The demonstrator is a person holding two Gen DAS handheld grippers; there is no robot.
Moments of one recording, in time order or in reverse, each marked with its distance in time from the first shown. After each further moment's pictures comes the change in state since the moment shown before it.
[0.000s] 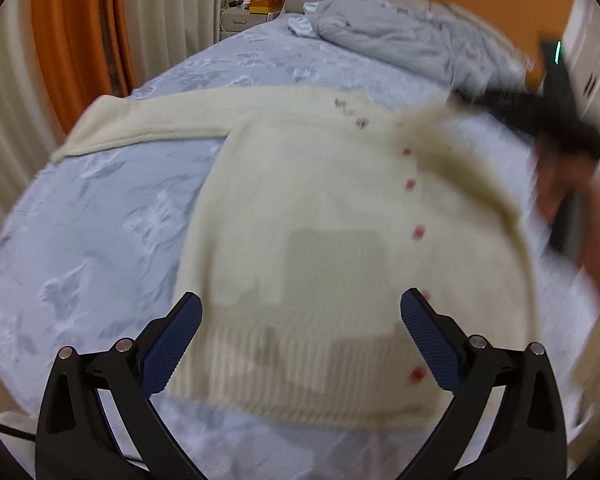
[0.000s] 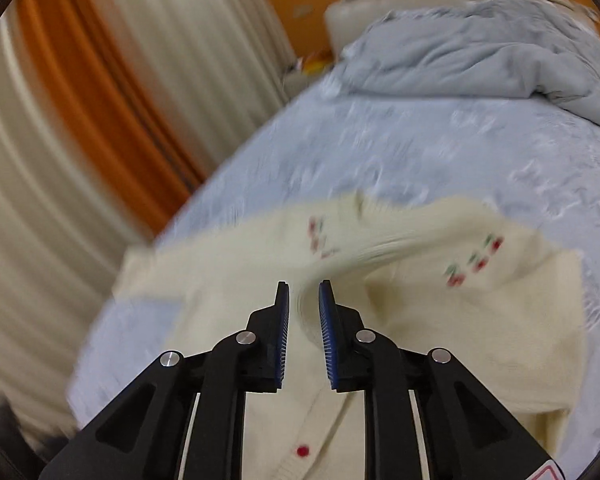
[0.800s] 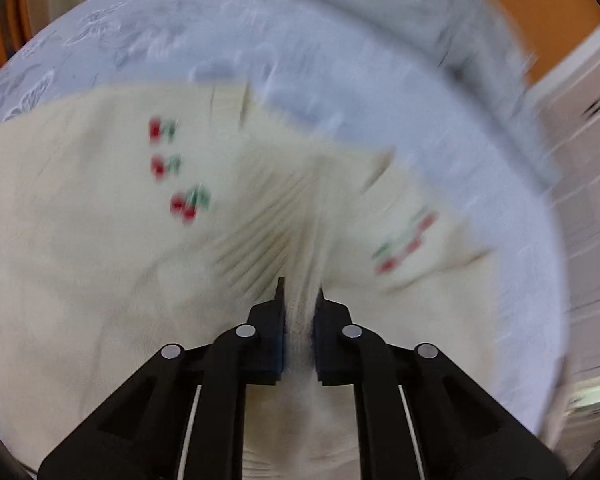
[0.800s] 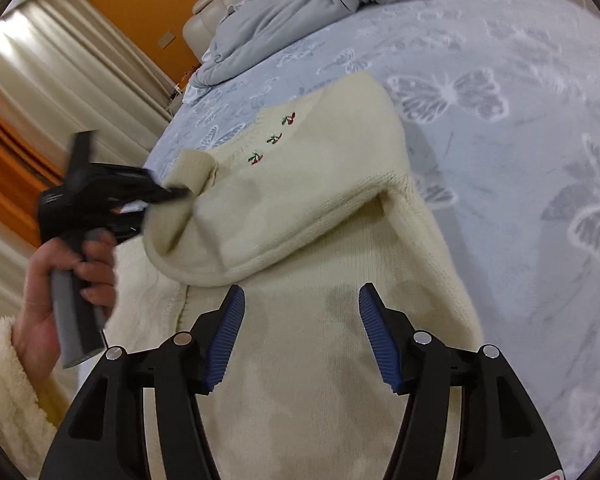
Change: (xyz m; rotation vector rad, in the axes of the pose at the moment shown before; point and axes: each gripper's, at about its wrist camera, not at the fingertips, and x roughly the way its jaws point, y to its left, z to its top) left arm 0.232 -0.137 0.194 -0.081 0.161 -0.231; right arm -0.066 -0.145 -0.141 0.465 -0.040 -0.125
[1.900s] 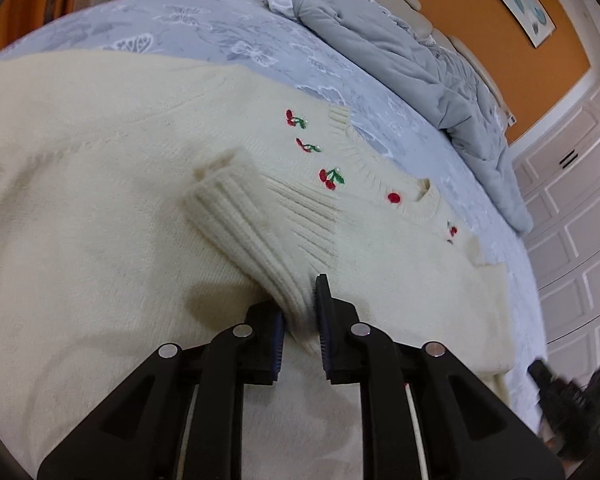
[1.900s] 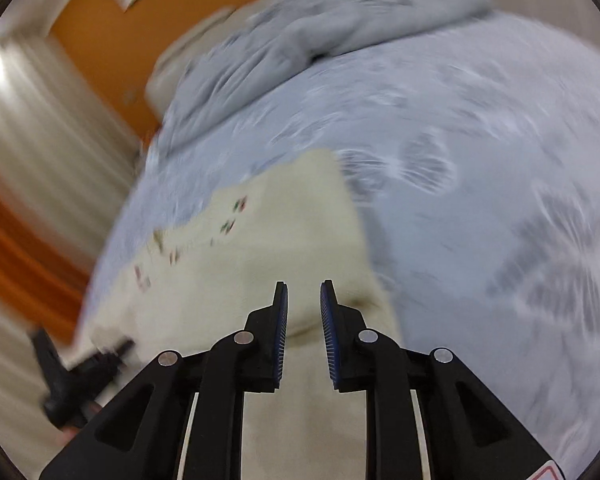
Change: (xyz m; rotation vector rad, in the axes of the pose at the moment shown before) left arm -0.020 0.103 -0.073 -0.063 -0.145 -0.032; right arm -0.006 0.014 0.050 0.016 -0.178 -0.163
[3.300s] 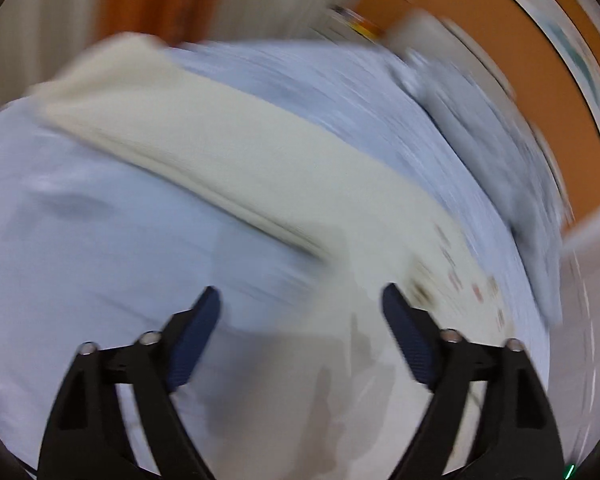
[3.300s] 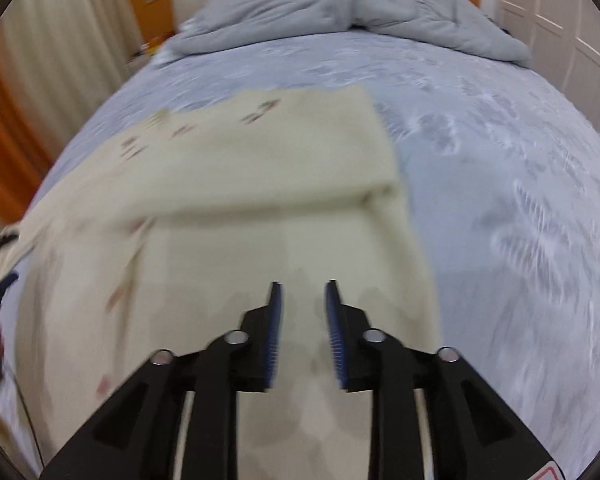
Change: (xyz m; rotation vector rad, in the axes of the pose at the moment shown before) left arm -0.148 0.169 0.024 -0.353 -0.171 0.237; right arm -0.056 0.036 -0.107 -0.279 0.144 -0.172
